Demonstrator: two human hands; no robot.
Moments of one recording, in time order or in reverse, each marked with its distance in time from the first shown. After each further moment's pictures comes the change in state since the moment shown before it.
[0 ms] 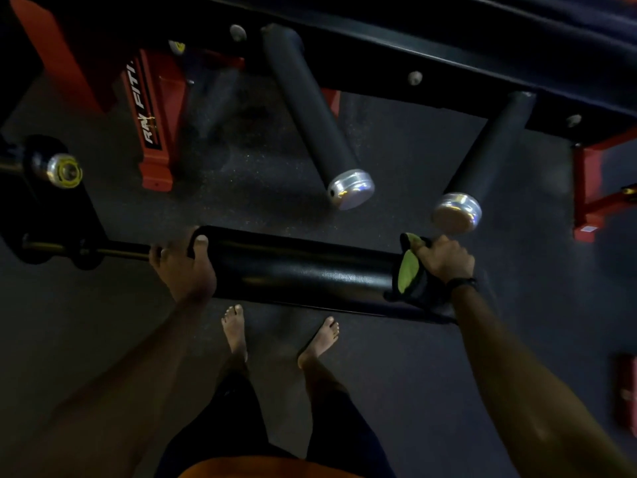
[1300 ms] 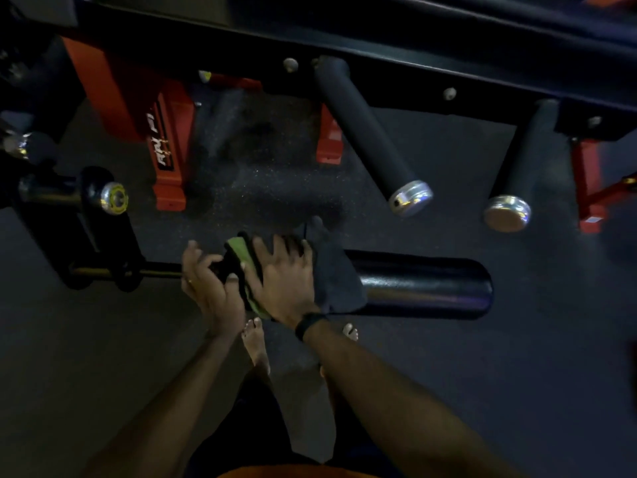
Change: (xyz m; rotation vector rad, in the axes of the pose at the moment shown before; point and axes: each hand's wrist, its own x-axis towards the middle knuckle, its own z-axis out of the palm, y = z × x) left_hand -0.011 -0.012 -0.031 -0.207 -0.074 0.157; right_hand -0.173 -0.250 0.108 -0.019 0.242 -0.770
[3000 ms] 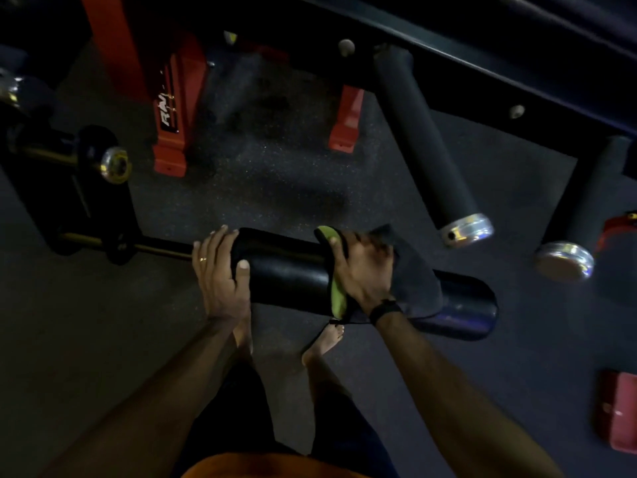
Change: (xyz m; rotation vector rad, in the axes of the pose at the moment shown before) left_hand 0.003 -0.027 0.018 0.109 -0.101 0.108; right_hand 0.008 0.107 -0.028 0.011 0.004 0.191
